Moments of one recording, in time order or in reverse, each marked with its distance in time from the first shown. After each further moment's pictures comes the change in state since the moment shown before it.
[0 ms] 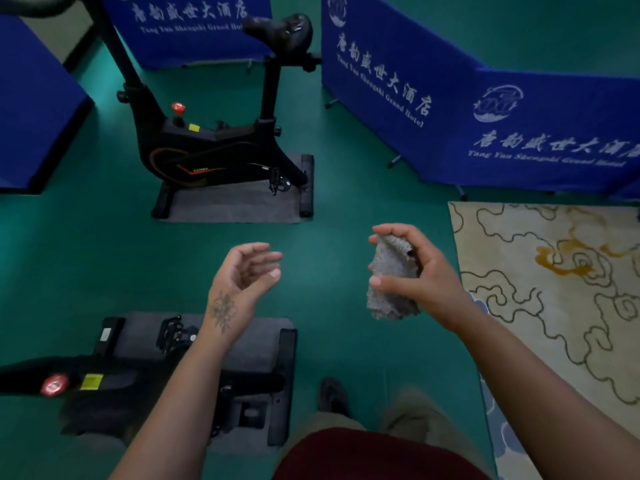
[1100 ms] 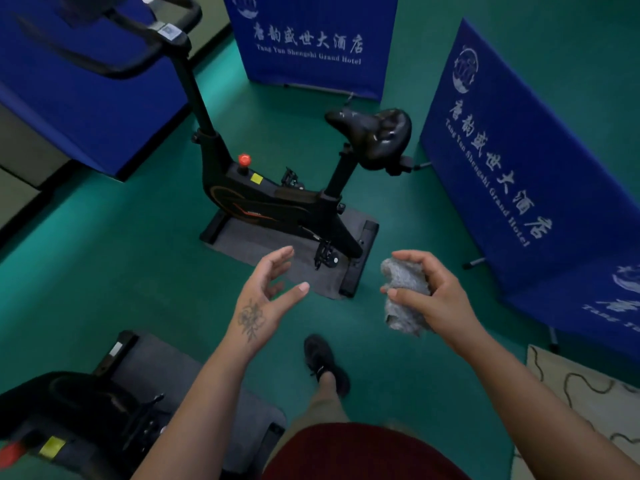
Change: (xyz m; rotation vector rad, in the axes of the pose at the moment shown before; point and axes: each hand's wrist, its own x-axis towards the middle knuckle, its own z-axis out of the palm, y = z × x) left_hand 0.419 0.035 0.032 0.158 0.278 -0.041; right_hand 0.514 -0.004 -0.093 0.057 -0.210 0.106
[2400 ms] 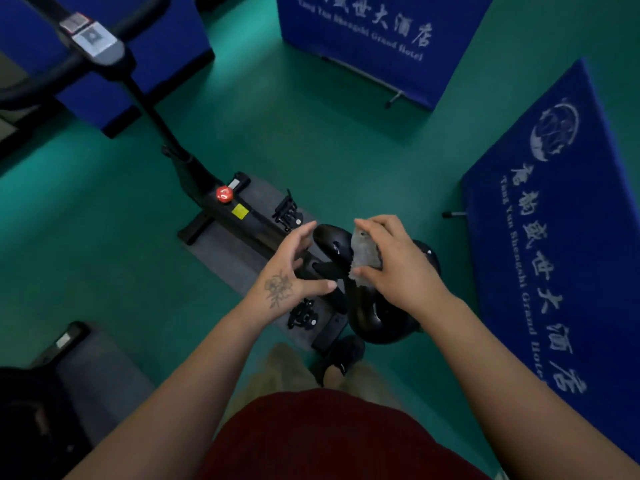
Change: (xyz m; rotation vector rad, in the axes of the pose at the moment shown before) left_hand 0.457 0.040 0.070 0.067 -0.027 -0.241; right_hand 0.526 -0.083 -0.036 -0.929 -0.363 -0.325
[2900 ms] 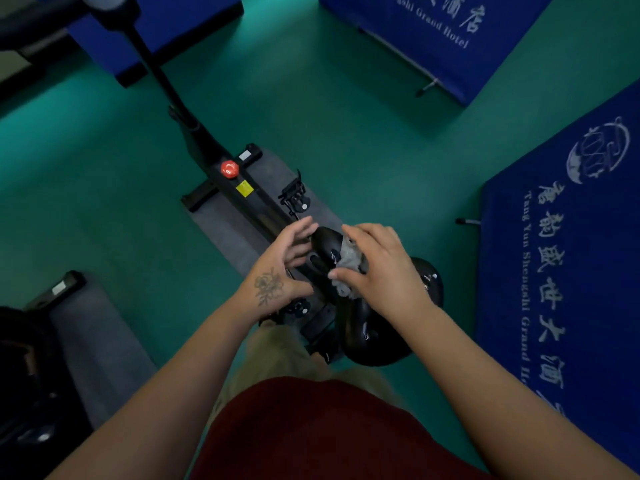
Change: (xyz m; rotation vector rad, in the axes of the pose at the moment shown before) left_hand 0.021 -0.013 0.004 -0.021 0.019 -0.059; right_hand 0.035 0.015 0.020 -0.011 -0.038 -0.118
